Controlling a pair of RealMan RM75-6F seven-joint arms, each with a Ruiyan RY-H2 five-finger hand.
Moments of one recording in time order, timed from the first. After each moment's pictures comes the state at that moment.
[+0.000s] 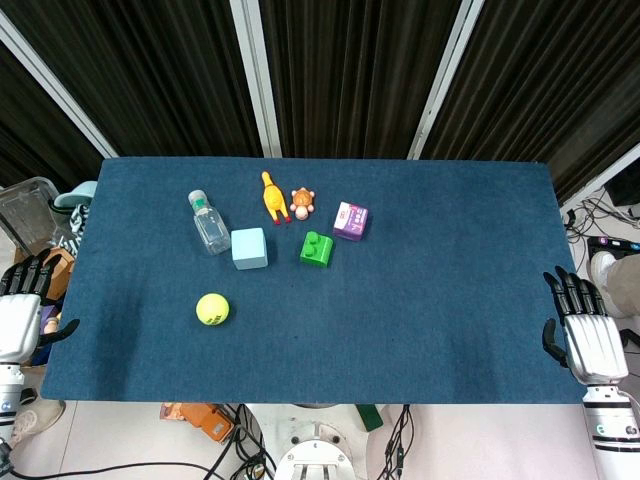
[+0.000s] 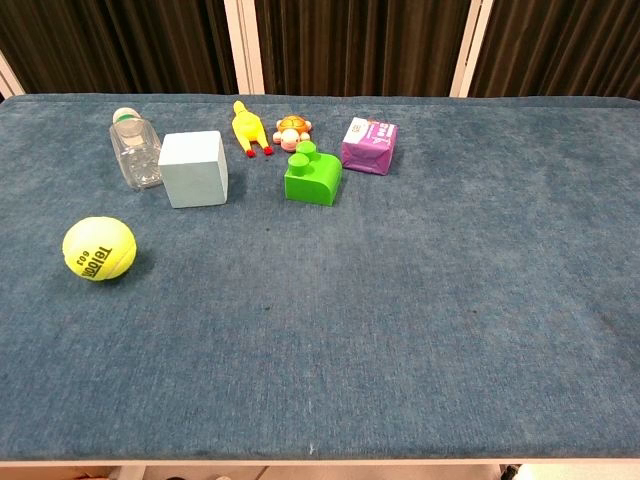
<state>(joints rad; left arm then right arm) -0.14 -1.16 -0.06 -1.48 1.40 1.47 -0.01 0.09 -1.13 0.06 -1.66 -1.50 1.47 -0.10</state>
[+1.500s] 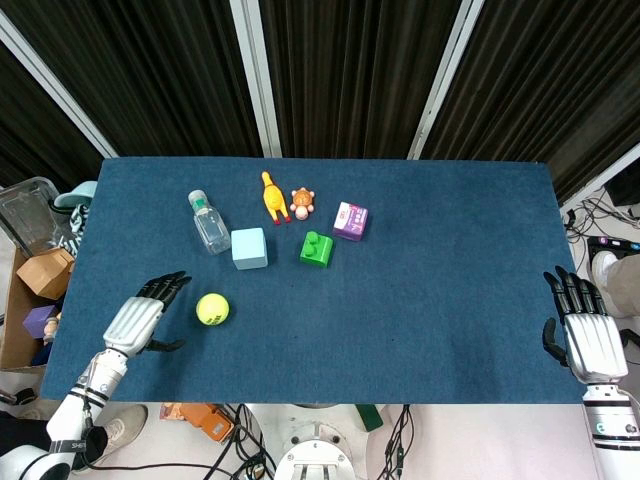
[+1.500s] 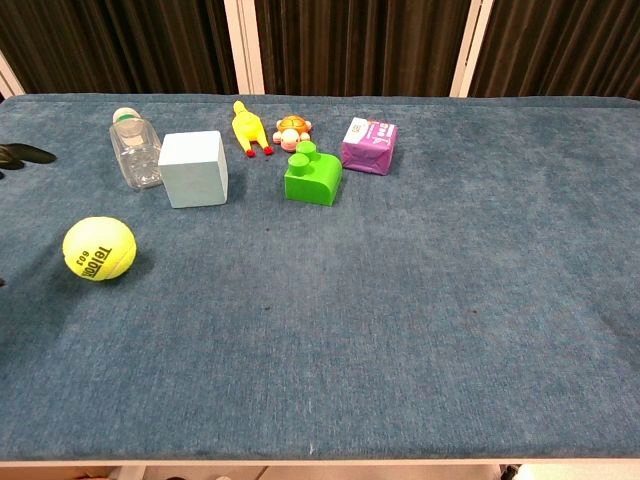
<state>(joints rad) -0.33 -1.29 -0.02 -1.61 1.49 1.13 -0.04 0.09 -1.13 0.07 -1.66 -1.48 1.45 -0.10</state>
